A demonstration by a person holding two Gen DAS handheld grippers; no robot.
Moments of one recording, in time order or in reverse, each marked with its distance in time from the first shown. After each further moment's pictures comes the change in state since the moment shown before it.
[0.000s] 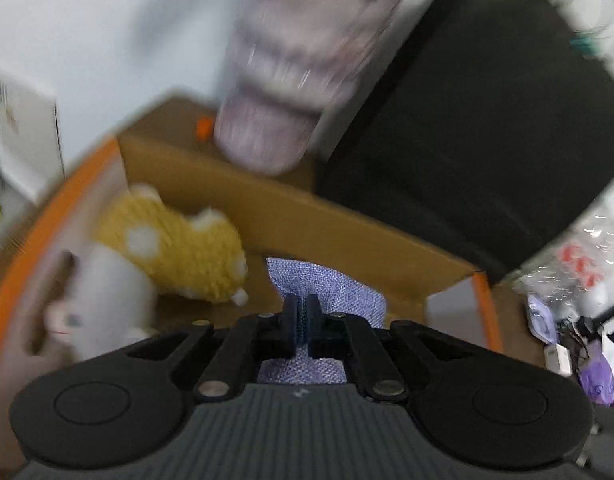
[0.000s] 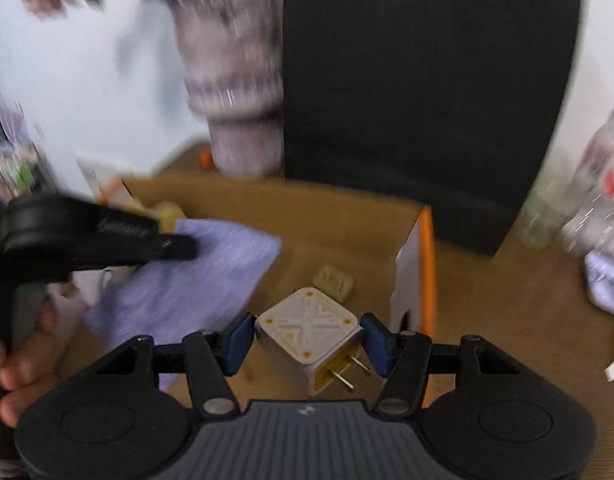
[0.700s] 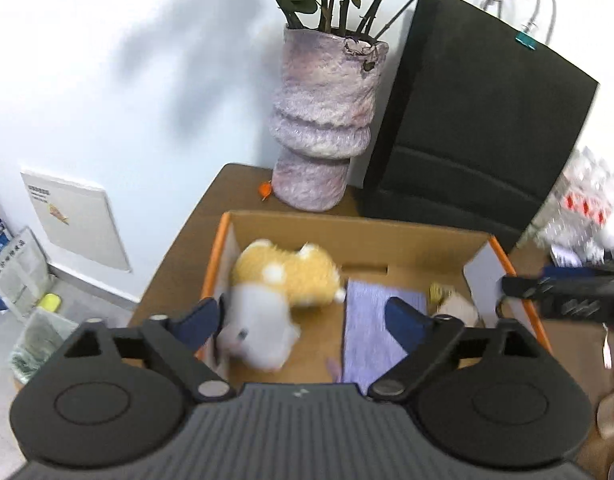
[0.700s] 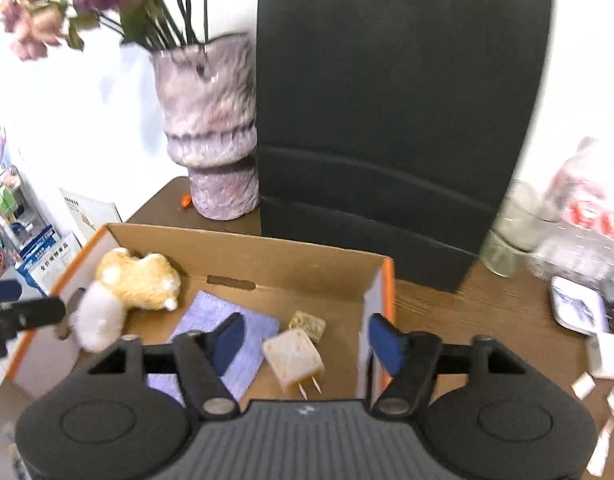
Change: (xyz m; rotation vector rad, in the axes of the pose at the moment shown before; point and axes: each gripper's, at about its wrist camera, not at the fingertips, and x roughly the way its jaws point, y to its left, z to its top) left arm -0.127 0.027 -0.024 0.273 -0.149 0.119; right arm -0.054 -0.004 0.015 0.037 -0.122 -0.067
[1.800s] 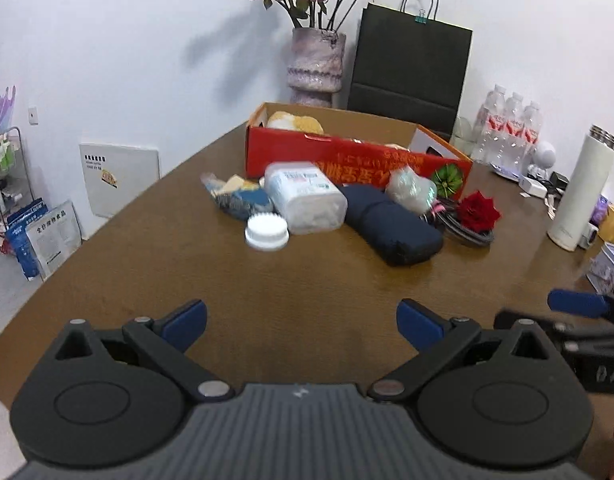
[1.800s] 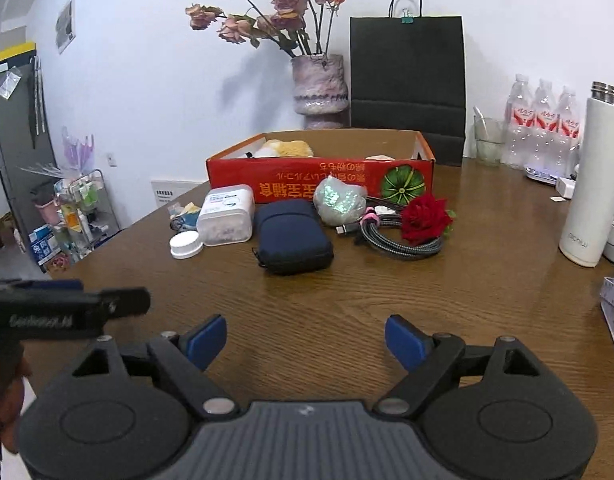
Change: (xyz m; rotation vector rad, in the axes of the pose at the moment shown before) left arm -0.183 -0.002 -0.310 0.007 -0.180 0.015; right arm -0.202 0.067 -0.352 -0.014 -0.228 0.132
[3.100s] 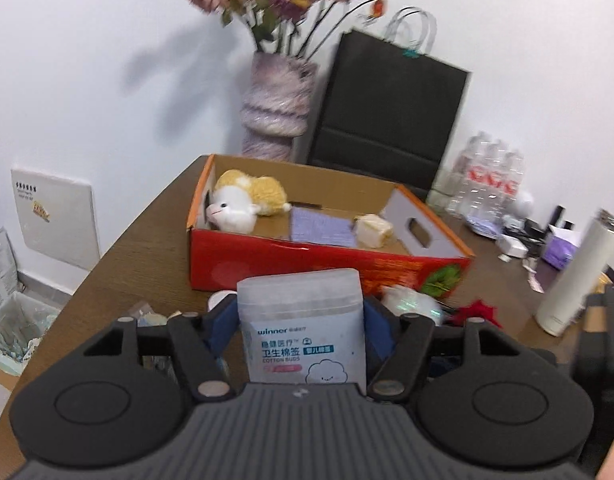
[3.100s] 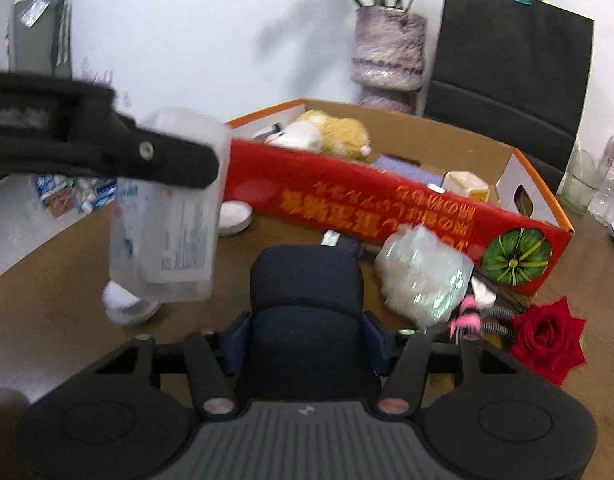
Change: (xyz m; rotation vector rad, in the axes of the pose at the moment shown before) left arm 0.082 0.019 0.112 0.002 -0.033 -0.205; right arm 0.158 0.035 0.074 -0.187 0.144 0.046
